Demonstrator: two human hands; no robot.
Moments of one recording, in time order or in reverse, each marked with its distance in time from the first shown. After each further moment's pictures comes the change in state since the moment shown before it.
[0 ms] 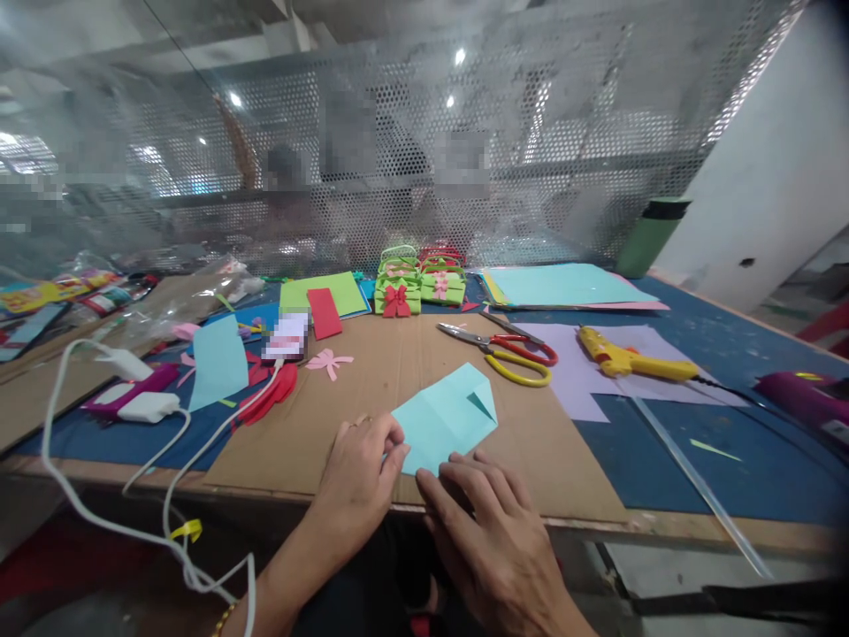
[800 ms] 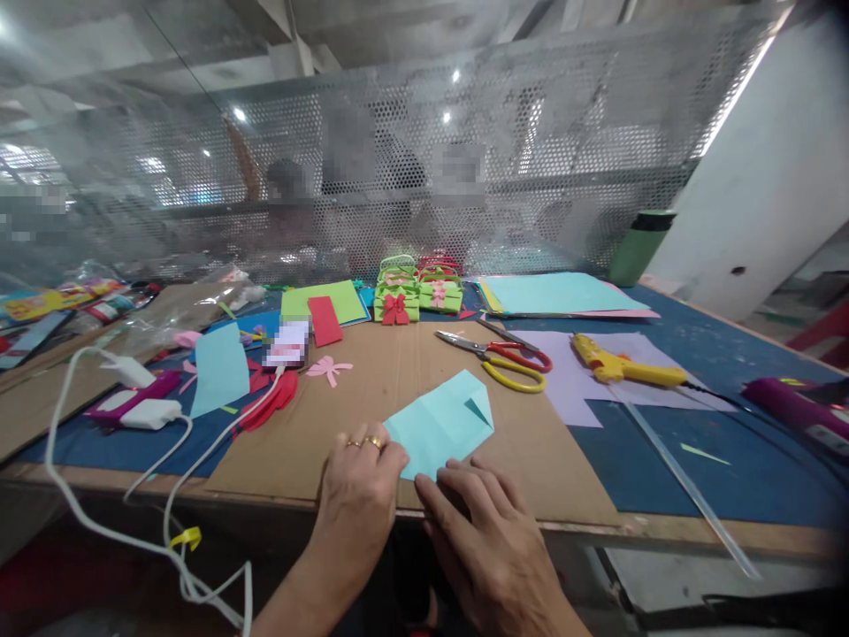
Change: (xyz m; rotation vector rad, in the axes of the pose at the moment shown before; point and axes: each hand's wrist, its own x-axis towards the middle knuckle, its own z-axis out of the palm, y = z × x) left_hand -0.013 0.006 0.007 0.433 0.222 0.258; right_hand 0.000 0.000 0.001 0.014 0.015 0.000
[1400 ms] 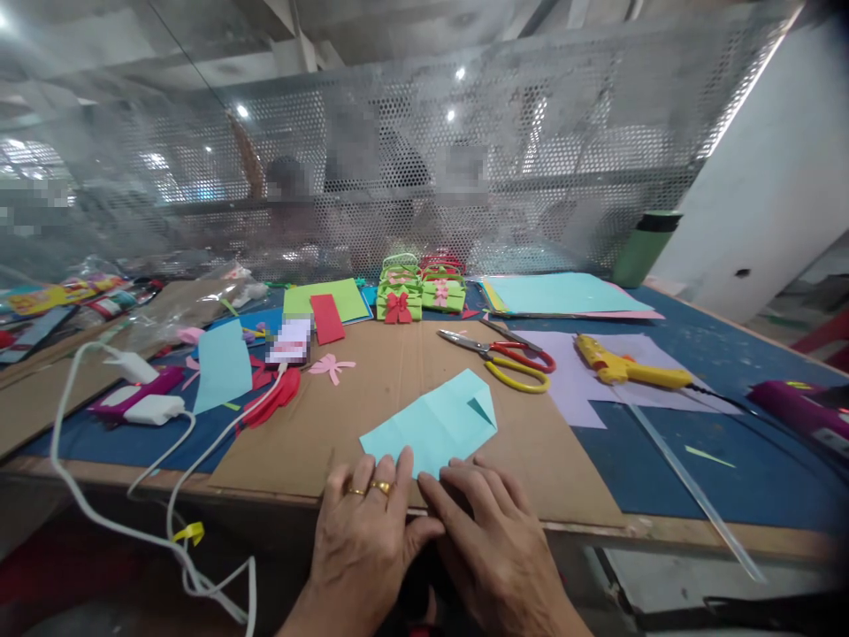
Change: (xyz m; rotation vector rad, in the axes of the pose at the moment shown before) left_hand -0.033 0.010 0.003 0.158 0.091 0.102; right_hand 0.000 0.000 0.000 0.025 -0.011 0.017
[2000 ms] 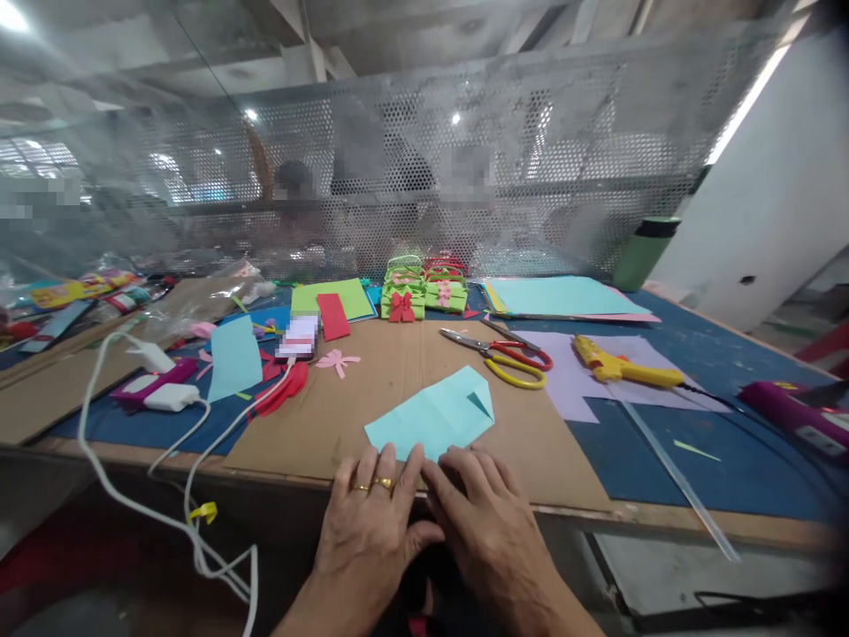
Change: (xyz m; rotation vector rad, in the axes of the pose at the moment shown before) left_hand -0.012 0.007 0.001 0.023 0.000 -0.057; right_hand 0.003 -0.002 0.000 -0.080 -0.083 0.018
